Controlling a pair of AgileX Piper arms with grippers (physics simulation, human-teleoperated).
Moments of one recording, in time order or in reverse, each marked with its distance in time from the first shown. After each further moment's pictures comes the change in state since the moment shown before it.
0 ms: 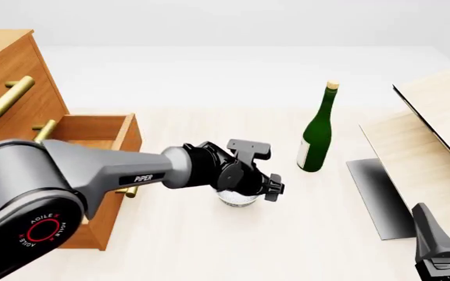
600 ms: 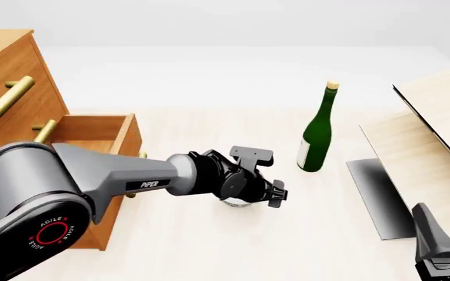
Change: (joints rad) left arm -0.021 0.021 0.020 -0.047 -0.040; right arm 0.000 0.000 0.000 0.000 0.000
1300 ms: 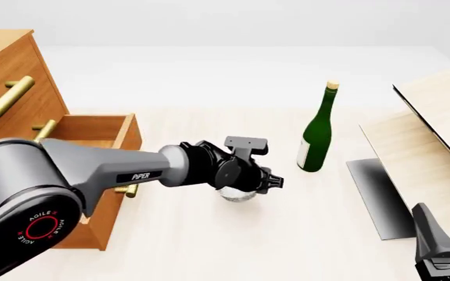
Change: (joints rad) left arm 0.037 -0.024 -0.014 -0.004 0.062; right arm 0.000 0.000 0.000 0.000 0.000
